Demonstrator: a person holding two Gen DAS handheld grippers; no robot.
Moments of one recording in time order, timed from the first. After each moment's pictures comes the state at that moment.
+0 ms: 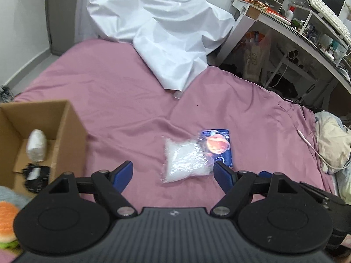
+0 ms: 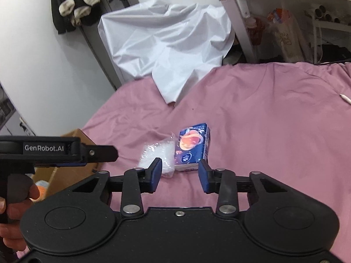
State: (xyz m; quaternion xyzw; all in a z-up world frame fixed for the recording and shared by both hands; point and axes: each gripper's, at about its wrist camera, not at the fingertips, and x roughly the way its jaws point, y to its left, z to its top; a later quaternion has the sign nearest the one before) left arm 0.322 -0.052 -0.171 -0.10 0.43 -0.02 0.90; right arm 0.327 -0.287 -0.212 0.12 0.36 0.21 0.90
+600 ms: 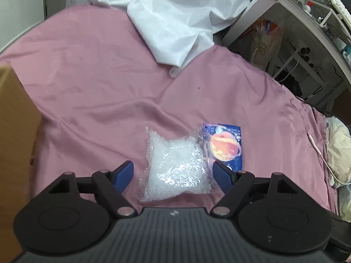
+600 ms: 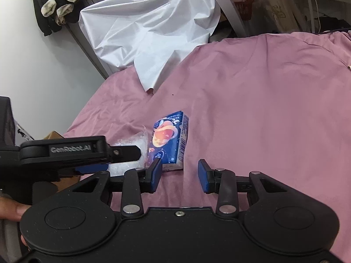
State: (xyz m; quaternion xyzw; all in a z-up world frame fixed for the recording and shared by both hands) left arm 0.376 -0.061 -0.236 -0.15 0.47 -0.03 0.87; right arm 0.362 -0.302 -0.254 0.16 0.40 0.21 0.88
